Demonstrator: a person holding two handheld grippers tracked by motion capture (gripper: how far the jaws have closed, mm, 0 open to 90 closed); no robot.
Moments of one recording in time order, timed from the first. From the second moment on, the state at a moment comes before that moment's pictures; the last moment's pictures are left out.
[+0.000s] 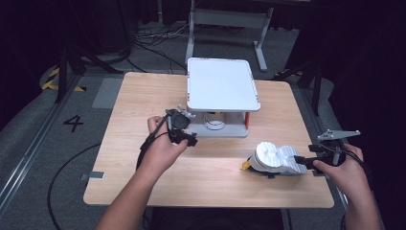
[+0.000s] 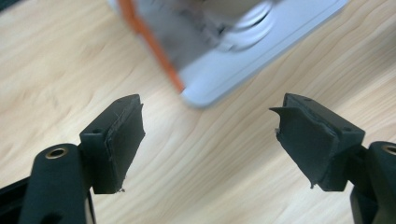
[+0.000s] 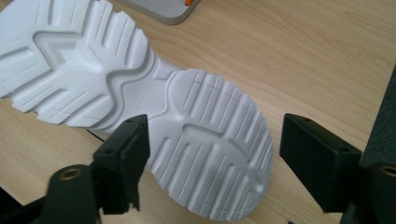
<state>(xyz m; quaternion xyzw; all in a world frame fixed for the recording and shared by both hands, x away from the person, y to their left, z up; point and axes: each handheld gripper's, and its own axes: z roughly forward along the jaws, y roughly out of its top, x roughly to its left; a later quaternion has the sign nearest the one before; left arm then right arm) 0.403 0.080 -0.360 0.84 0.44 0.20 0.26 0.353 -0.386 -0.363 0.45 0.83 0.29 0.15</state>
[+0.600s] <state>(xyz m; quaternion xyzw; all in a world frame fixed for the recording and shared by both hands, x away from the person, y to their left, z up) 0.416 0.160 -0.390 0.82 0.51 0.18 0.19 0.366 -0.345 -0.369 0.41 0.86 0.28 0.09</state>
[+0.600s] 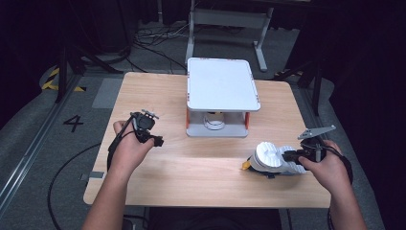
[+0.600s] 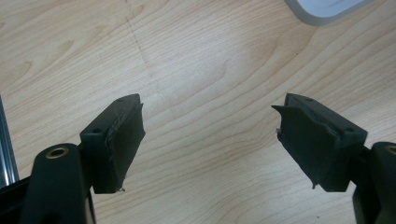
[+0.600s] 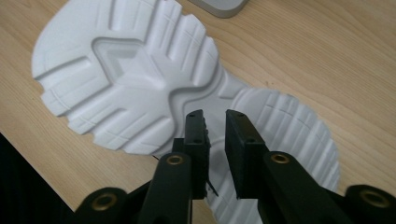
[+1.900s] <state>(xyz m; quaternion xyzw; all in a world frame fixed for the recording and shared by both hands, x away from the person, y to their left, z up) 0.433 0.149 -0.395 0.83 0.49 0.16 0.20 0.363 -0.323 -0.418 0.43 0.89 0.15 0.03</state>
